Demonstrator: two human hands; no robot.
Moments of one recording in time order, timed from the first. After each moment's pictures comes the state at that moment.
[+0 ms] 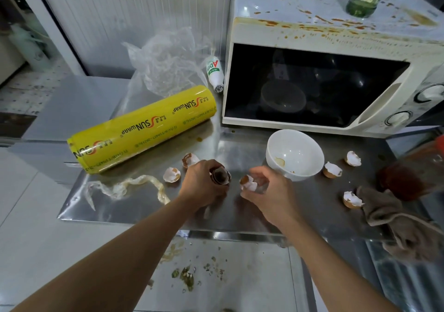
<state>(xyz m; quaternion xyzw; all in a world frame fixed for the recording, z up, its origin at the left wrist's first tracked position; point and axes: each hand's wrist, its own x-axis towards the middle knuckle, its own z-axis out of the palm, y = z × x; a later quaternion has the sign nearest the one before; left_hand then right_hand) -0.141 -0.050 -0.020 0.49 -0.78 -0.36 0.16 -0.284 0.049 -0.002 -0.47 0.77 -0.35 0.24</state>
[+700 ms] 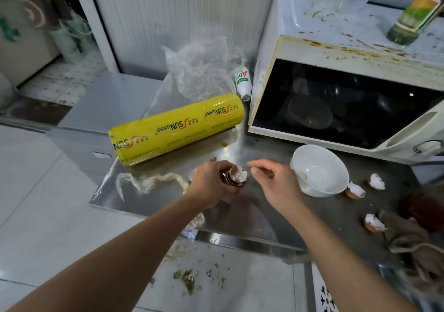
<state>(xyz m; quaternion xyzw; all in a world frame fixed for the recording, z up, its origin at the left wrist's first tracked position) -0.107 -0.055 0.001 0.48 -0.75 -0.40 0.20 -0.258 0.005 0.028 -0.53 0.73 -0.34 0.27</state>
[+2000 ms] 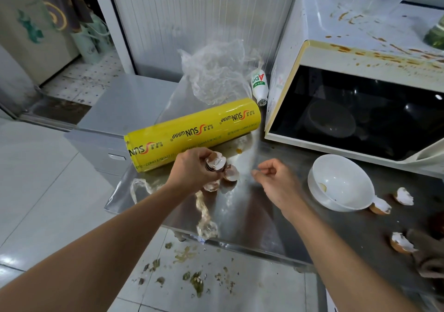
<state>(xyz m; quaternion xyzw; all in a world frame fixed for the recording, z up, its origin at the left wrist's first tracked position) -0.060 -0.107 0.000 0.55 -0.72 -0.33 0.25 -0.248 -0.036 -0.002 -0.43 0.76 -0.36 0.32</state>
